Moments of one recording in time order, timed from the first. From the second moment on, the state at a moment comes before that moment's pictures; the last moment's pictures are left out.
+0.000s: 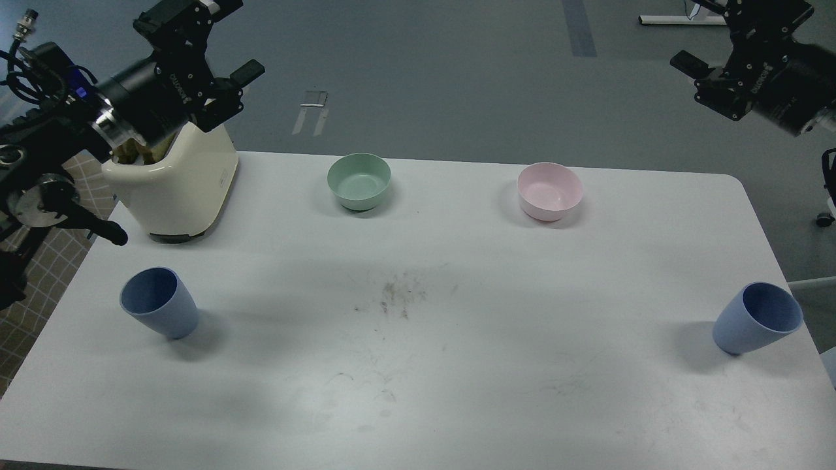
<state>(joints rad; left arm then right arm) -0.62 0.79 -1.02 -1.26 0.70 -0.49 -0.22 1.10 -0.76 0.31 0.91 -0.46 0.49 0.48</state>
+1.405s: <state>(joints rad) -0.49 1.34 -0.56 -1.40 1.62 -0.34 -0.49 1.06 -0.68 0.36 0.87 -0.46 0.49 0.48</state>
